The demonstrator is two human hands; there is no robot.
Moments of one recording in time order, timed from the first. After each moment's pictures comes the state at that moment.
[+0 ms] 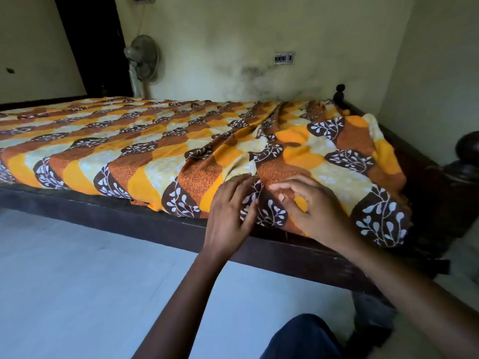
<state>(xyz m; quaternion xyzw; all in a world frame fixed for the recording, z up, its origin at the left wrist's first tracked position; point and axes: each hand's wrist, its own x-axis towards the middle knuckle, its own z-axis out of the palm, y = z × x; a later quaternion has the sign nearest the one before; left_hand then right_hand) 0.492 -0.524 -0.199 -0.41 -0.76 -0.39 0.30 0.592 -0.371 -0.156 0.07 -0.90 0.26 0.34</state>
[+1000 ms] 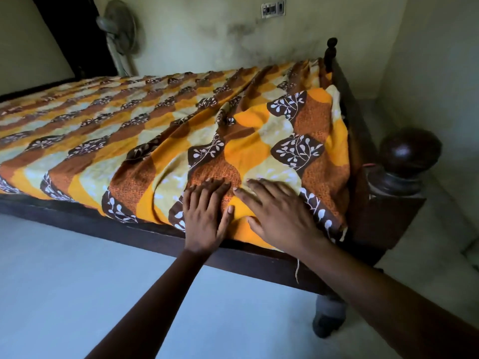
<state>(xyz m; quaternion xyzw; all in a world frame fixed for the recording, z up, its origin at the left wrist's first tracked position) 0.498 -0.421 -0.226 -0.37 -0.82 -0.23 0.36 0.589 -0.262 -0.192 0.09 -0.93 -0.07 0.34</state>
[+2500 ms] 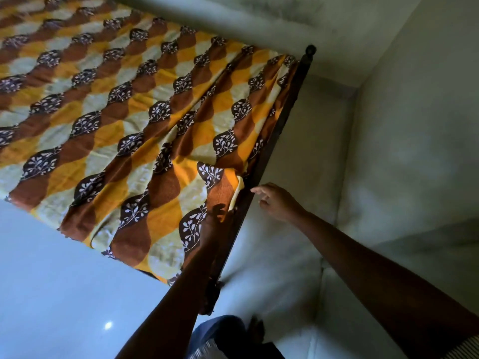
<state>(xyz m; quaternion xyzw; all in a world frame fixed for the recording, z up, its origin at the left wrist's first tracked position) 0.536 -0.138 0.034 0.06 -0.85 -0.50 -0.18 0.541 0.044 0.100 -0.05 -0.94 0.31 -0.13</state>
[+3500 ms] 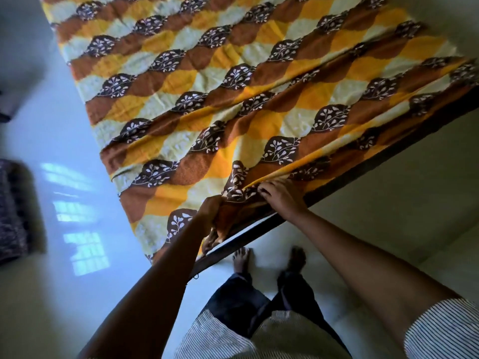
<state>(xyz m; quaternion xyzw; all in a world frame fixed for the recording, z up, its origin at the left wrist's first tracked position) 0.402 -0.088 0.015 0.47 -0.59 -0.61 -0.22 0.327 0.096 0.003 0.33 -0.91 0.23 -0.12</state>
